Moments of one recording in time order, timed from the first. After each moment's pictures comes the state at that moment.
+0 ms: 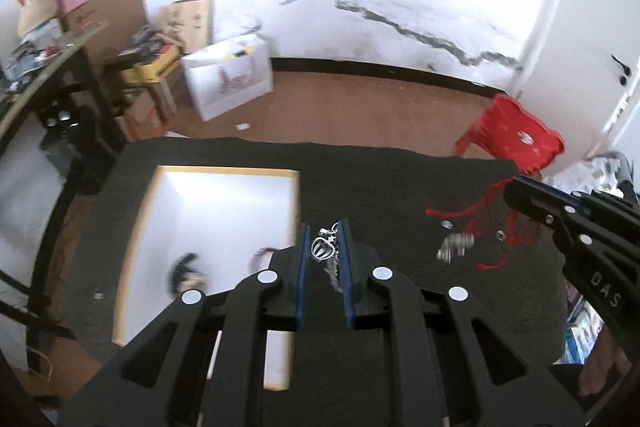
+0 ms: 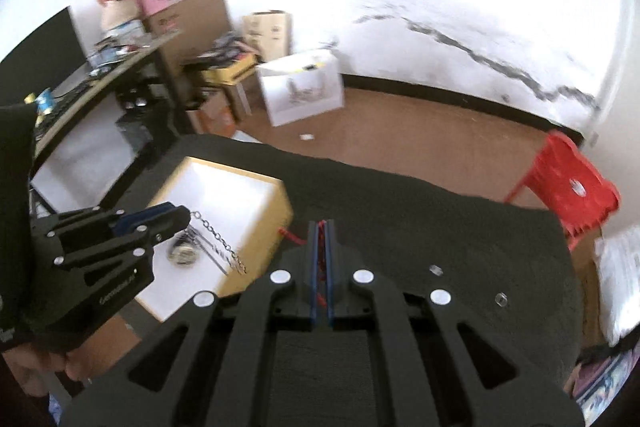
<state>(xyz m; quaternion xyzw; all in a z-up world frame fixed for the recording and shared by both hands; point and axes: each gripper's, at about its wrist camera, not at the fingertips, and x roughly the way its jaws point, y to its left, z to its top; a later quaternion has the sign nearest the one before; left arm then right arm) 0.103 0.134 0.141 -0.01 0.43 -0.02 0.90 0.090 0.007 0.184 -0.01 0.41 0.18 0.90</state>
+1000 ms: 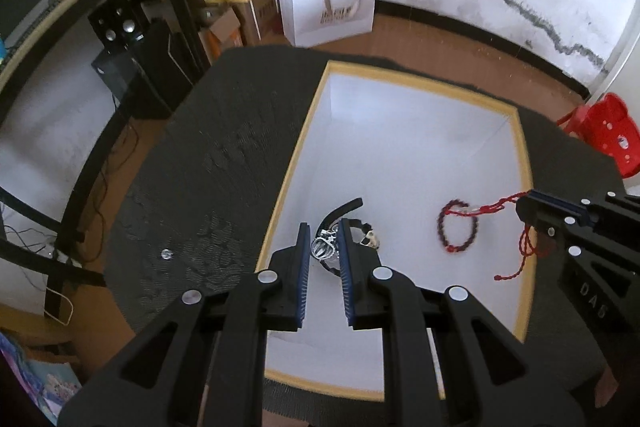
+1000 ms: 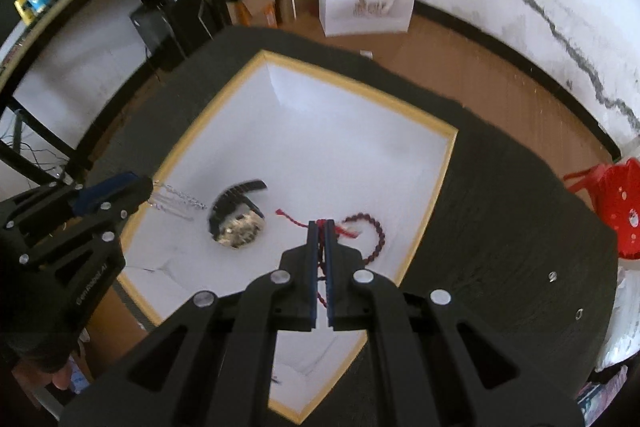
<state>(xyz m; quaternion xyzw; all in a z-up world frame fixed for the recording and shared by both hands) 0.134 0.327 0.009 -0.04 0.52 0.09 0.85 0.157 0.230 0.024 -0.12 0.55 0.19 0.80</state>
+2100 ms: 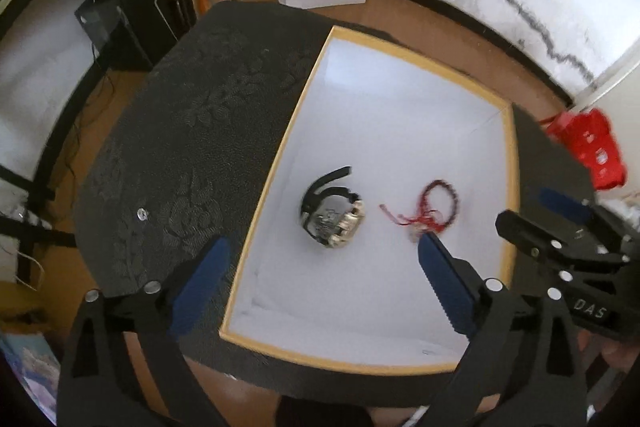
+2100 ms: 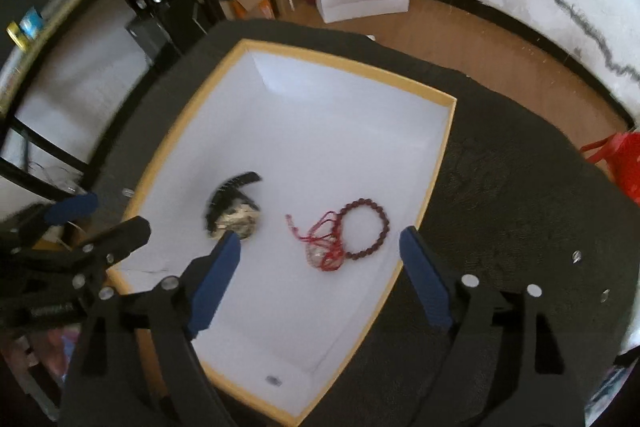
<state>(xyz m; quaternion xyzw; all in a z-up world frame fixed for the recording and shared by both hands) 0.123 0.352 0.020 -0.13 0.57 0.06 0.81 0.164 0.193 0.035 -0.02 0.57 0.22 0.79</state>
